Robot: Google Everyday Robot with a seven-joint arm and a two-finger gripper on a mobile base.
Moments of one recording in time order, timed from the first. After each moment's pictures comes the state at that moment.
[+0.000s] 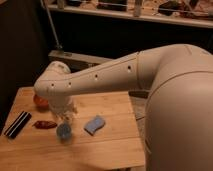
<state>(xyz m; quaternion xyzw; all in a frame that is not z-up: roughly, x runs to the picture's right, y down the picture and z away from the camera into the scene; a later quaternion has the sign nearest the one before) -0.203 0.115 0.661 -0.28 0.09 0.49 0.82</state>
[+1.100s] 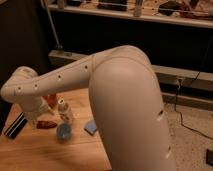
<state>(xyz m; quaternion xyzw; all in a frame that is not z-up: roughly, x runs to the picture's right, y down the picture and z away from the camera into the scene) -0.316 0.135 0.679 -0.32 0.07 0.36 0.87</state>
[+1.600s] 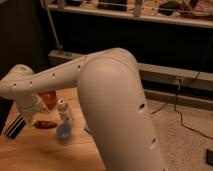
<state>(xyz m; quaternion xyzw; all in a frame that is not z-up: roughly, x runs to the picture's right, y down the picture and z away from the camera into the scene) -0.337 0.129 0.690 -0.33 0.07 0.36 0.87</state>
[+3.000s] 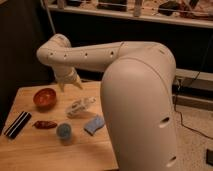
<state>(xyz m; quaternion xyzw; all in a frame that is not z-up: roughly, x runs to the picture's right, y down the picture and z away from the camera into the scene) -0.176 -0.018 0.729 -0.17 0.18 0.65 0.71</state>
